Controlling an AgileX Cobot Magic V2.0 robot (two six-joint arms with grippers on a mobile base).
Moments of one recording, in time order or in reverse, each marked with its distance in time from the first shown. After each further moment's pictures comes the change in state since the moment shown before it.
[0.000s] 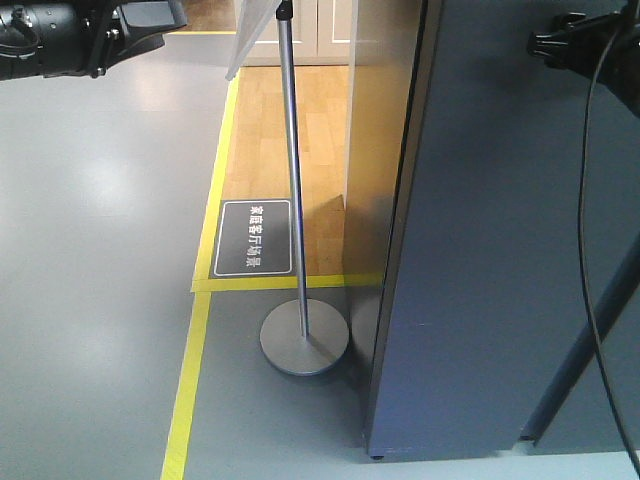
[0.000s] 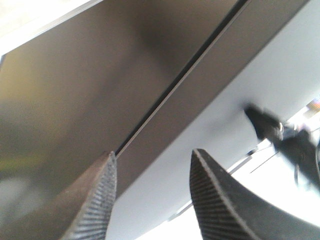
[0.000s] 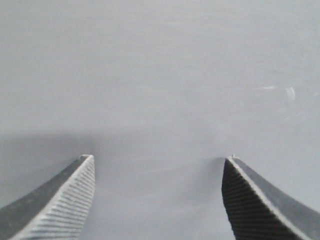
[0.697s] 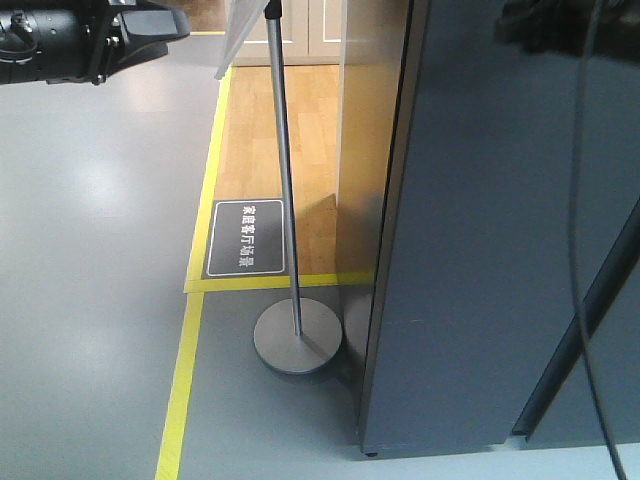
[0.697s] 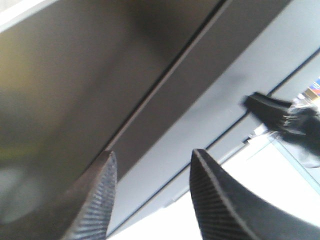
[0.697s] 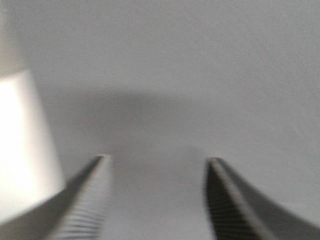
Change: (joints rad) left arm 0.001 0.000 0.000 0.017 0.058 -0.026; right arm 0.007 -0.146 -0.114 -0.019 0.543 -0.087
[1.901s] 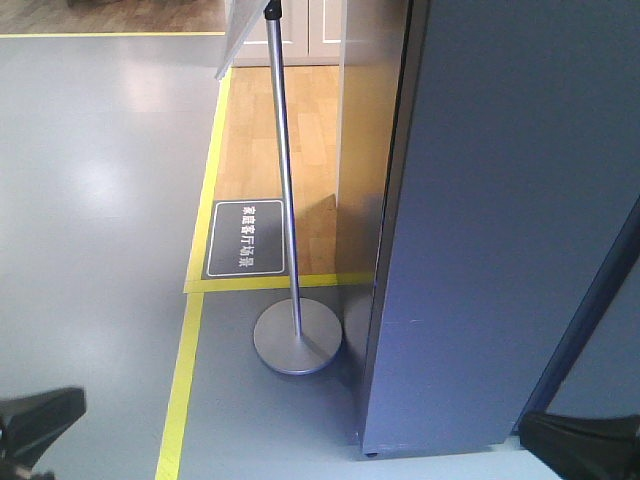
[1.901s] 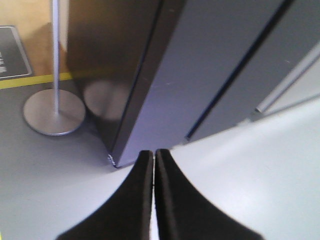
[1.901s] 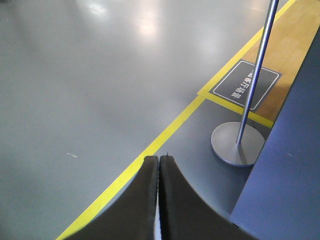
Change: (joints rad) left arm -0.099 -0.985 1.196 0.340 -0.309 0.000; right arm 0.000 -1.121 1.161 0.211 0.467 -0.235
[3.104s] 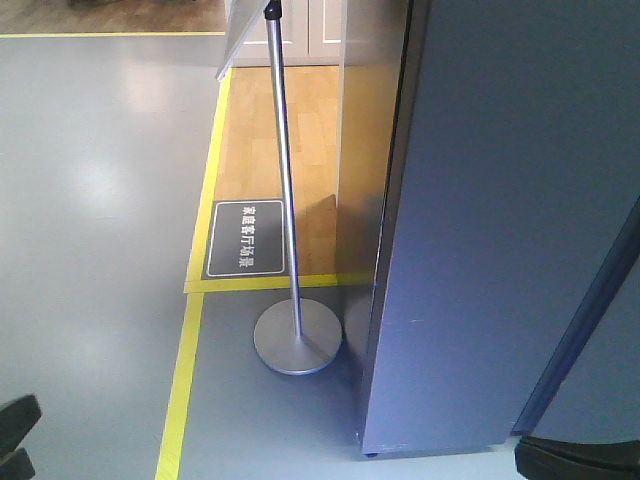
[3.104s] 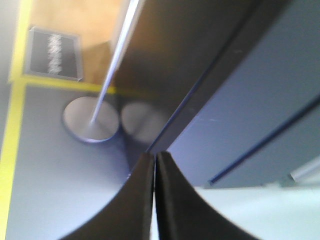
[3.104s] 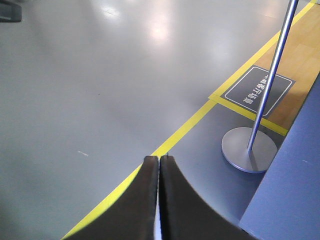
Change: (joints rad) left arm 0.000 -0.082 0.124 0.249 -0.215 -0.445; right arm 0.000 -0.050 0.008 0.010 0.065 -0.001
